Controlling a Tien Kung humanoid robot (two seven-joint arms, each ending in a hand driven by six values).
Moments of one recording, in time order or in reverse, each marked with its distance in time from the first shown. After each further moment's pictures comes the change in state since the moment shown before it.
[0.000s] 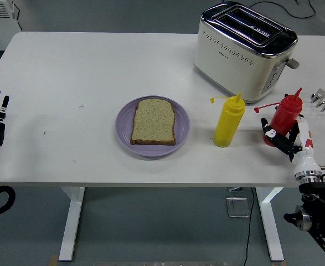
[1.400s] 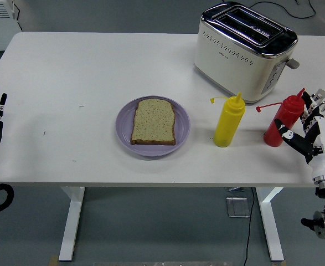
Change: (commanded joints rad) left arm -0.009 0.004 -0.007 -0.002 0.002 0.001 -0.001; right arm -0.181 -0.033 0.246 0.213 -0.122 0.102 -0.085
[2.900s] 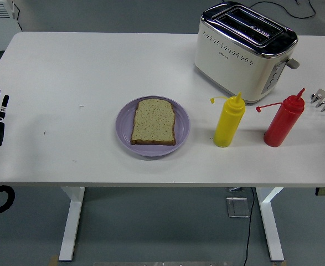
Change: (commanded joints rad) left arm 0.008 0.002 0.012 0.000 0.001 -0.001 0.001; right arm -0.076 0.020 0.555 0.212 0.781 0.214 -0.166
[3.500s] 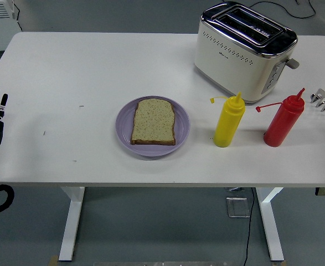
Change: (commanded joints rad) left arm -0.006 0.000 -0.008 -0.002 0.000 -0.001 0.000; right arm 0.024 0.016 0.022 -0.025 0.018 -0.006 -0.026
